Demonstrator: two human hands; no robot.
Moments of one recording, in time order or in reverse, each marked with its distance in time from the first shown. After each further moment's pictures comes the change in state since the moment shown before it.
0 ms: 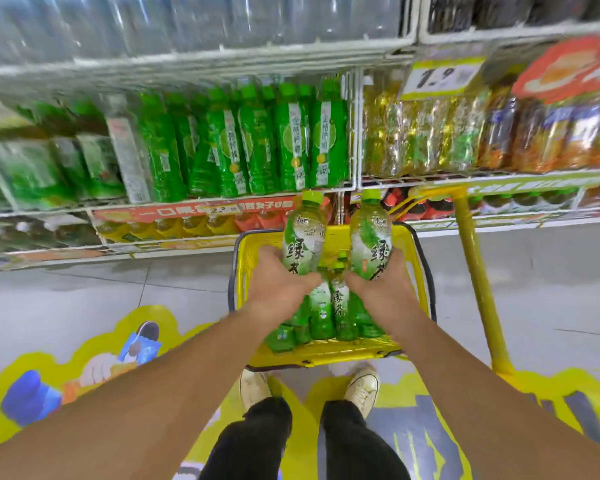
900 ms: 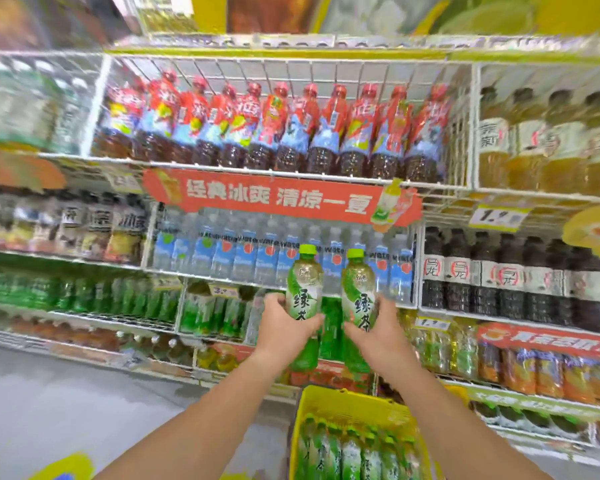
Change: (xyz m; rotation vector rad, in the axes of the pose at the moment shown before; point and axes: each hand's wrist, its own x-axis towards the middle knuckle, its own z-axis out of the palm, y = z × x) left_hand -0.217 0.166 -0.229 -0.243 0.372 0.381; right_hand -0.213 -0.286 -0.073 -0.060 0.001 -0.542
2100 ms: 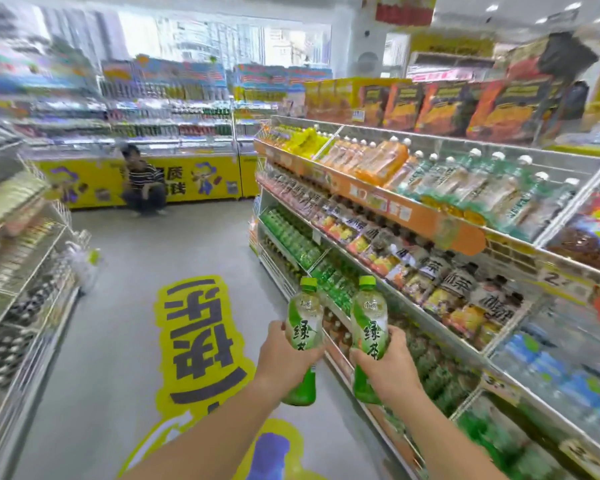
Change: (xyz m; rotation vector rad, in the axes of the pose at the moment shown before) left_hand -0.138 -0.184 -0.548 -0.131 0.892 -0.277; right_hand -0.201 -0.321 0.468 0.012 -0.671 -0.535
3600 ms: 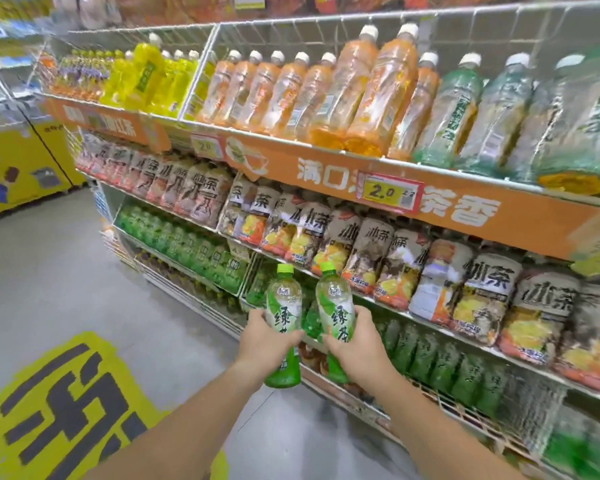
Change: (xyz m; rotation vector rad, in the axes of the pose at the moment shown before) left_hand 0.619 -0.007 0.143 0.217 -0.443 -0.007; right_hand 0.517 0.042 0.214 0.069 0.235 0.259
